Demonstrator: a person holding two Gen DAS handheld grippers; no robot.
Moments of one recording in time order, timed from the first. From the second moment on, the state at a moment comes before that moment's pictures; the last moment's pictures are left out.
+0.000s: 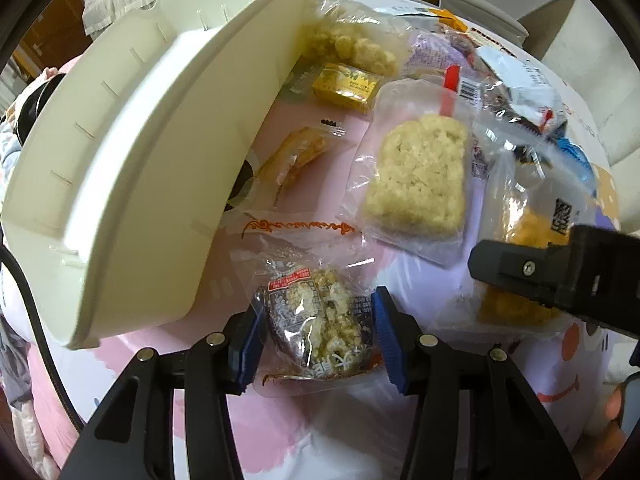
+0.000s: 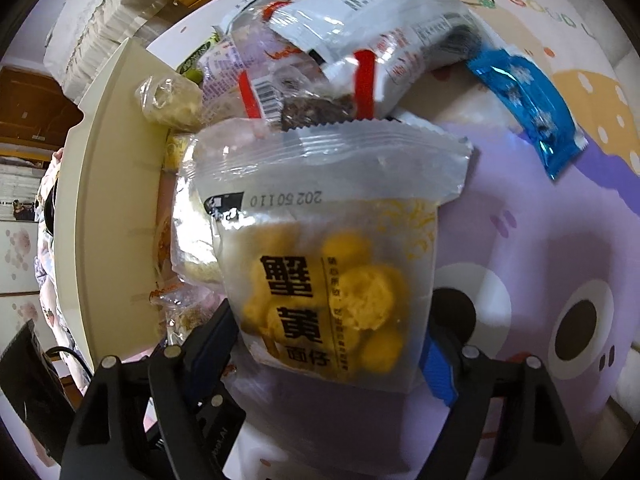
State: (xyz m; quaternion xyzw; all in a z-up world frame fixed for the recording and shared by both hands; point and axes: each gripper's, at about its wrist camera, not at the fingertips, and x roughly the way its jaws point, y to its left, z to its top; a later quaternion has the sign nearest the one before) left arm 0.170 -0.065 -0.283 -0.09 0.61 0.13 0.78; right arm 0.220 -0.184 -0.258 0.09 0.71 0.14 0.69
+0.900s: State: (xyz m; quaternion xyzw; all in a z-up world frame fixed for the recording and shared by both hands) left arm 0.108 -0.038 -0.146 -0.10 0.50 0.01 0.86; right arm 0.163 -0.188 -0.214 0.17 0.70 0.10 0.69
